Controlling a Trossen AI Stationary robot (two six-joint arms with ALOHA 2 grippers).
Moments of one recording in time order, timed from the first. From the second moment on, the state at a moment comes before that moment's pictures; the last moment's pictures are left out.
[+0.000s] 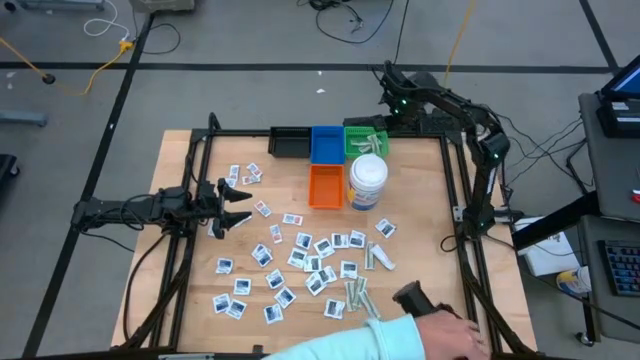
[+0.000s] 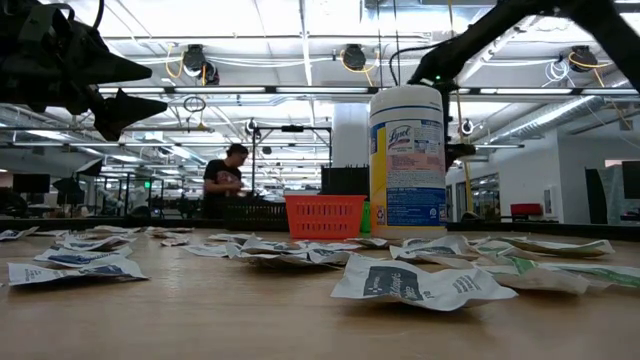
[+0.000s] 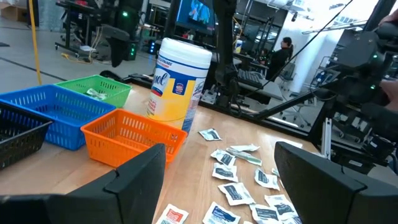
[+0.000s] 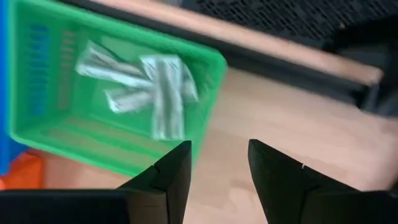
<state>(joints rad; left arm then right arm) 0.00 0.06 0.02 0.06 -0.11 -0.29 -0.96 1.94 1.65 -1.17 -0.05 0.34</state>
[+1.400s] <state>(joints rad) 0.00 0.06 0.02 0.06 -0.11 -0.29 -0.24 1.02 0.73 -1.14 -0.11 0.72</state>
